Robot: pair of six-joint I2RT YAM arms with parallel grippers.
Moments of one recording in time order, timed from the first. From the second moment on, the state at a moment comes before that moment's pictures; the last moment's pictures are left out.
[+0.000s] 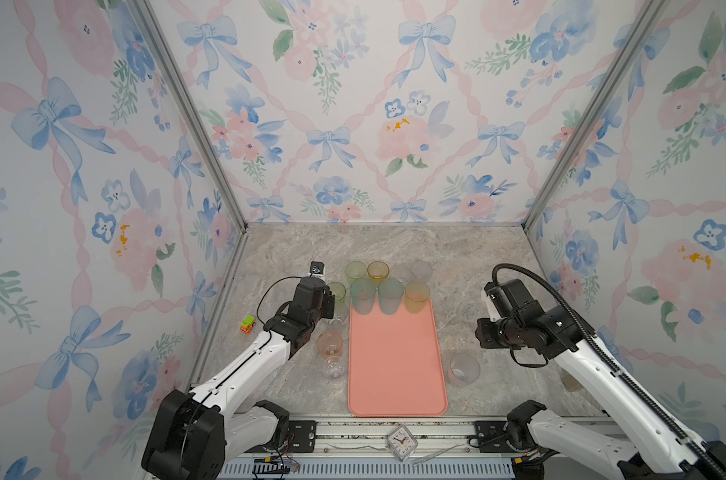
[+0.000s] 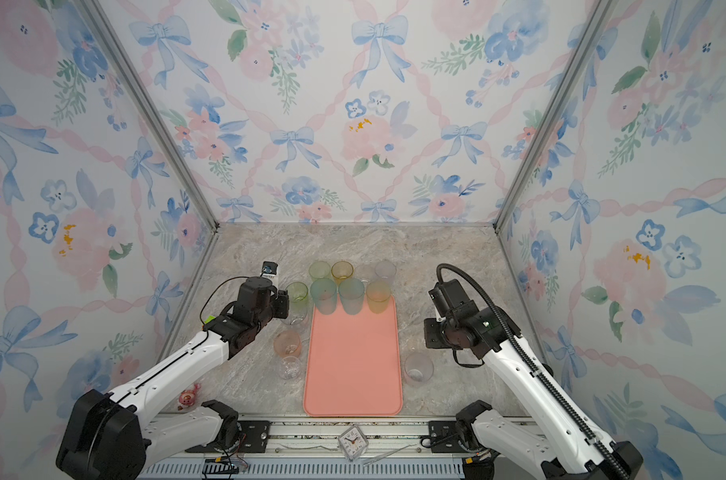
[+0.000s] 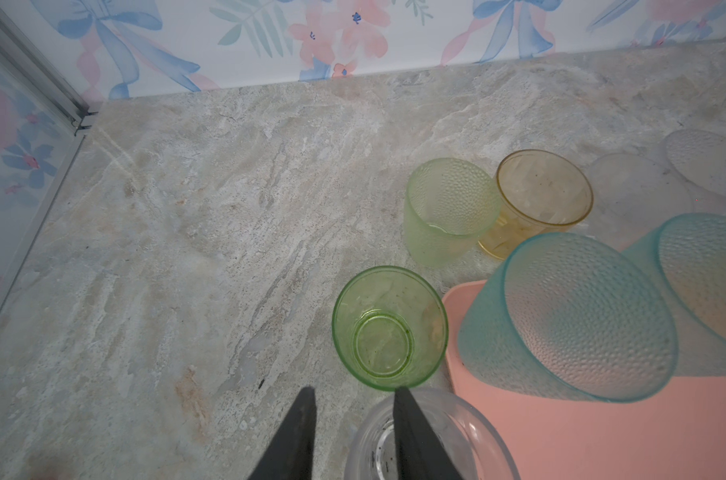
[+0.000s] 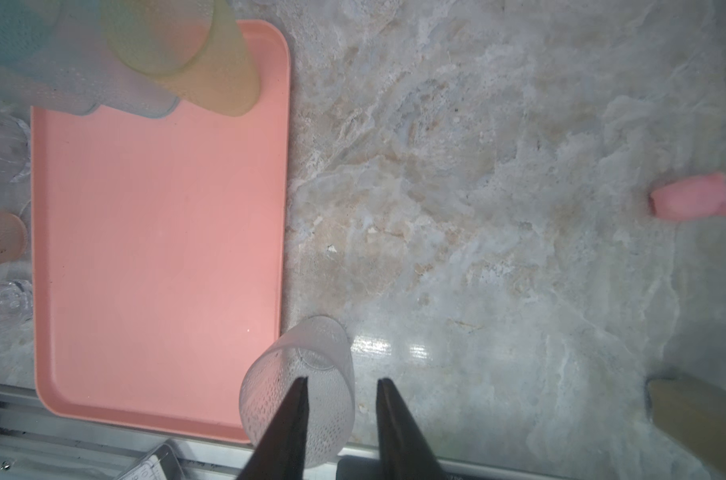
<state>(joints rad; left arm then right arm) -0.42 1.14 0.68 -0.16 -0.27 -0.16 0.51 0.95 1.03 -1.22 0.09 0.44</state>
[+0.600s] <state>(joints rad) -0.42 1.19 0.69 -0.13 -0.26 -0.16 0.64 0.95 0.91 -1.29 0.09 0.63</state>
